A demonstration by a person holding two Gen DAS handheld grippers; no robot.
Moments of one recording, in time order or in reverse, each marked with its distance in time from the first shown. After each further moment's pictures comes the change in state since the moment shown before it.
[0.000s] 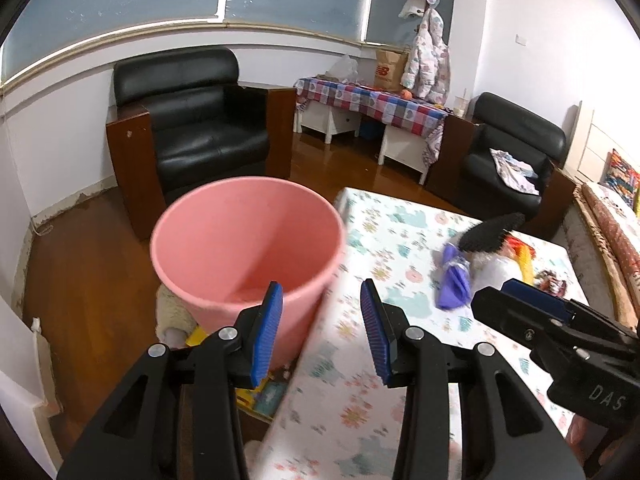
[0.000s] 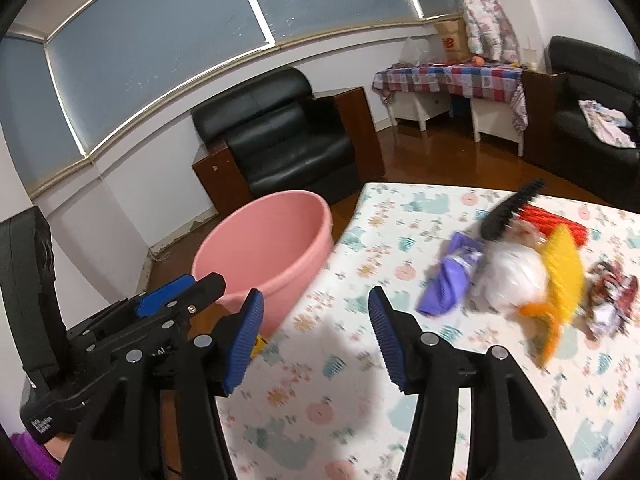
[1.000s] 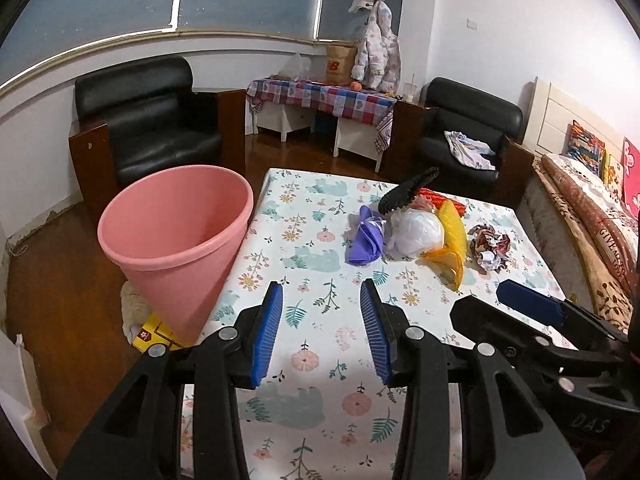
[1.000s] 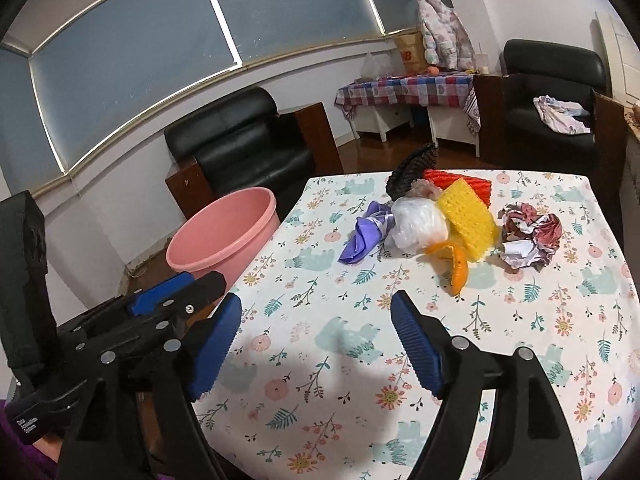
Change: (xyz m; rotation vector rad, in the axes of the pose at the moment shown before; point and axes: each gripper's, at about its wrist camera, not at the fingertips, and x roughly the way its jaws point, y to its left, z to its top) left arm -0.027 -0.072 -0.044 0.094 0.000 -0.111; right arm -0.076 -0.037 -0.058 0.053 -0.077 -0.099
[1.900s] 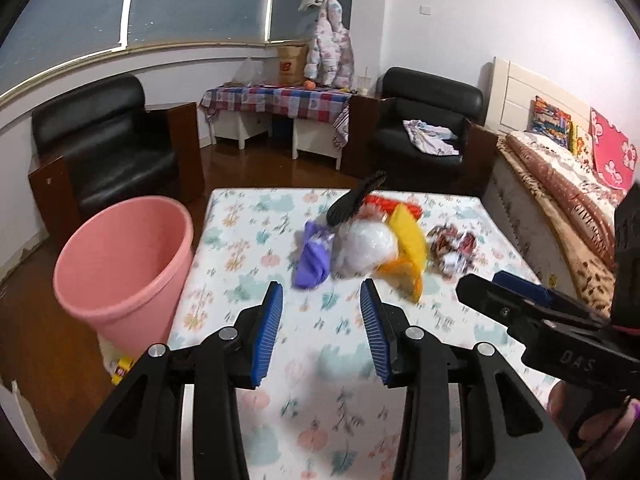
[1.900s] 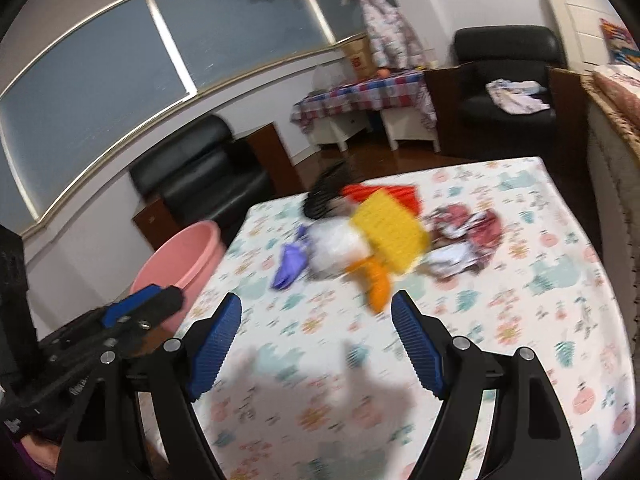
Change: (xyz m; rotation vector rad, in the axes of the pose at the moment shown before) left arm 0.022 -0.041 0.029 0.123 0.000 -0.122; right arm -0.008 -0.071 0.012 0.153 -0.066 -0.105
